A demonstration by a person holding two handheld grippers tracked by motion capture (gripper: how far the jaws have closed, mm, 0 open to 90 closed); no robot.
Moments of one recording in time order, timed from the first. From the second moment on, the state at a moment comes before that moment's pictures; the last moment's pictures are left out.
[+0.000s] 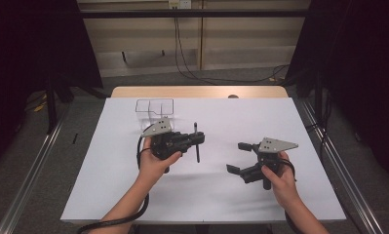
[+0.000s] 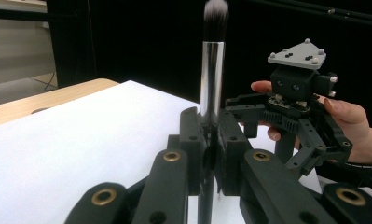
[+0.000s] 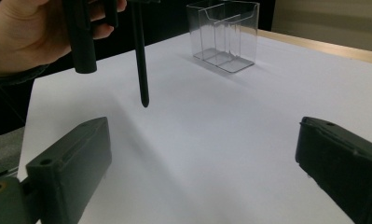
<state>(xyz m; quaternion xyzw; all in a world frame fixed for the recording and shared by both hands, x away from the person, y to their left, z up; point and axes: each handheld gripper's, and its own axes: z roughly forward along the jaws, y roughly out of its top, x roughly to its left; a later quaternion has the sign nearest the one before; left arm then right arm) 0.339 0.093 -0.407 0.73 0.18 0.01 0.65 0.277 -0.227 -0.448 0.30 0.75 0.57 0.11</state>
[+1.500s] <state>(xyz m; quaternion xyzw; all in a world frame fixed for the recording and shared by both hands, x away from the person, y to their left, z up) 0.344 0.112 -0.402 0.73 0.20 0.03 0.66 0.262 -0.272 -0.452 0.33 0.74 0.57 0.15</state>
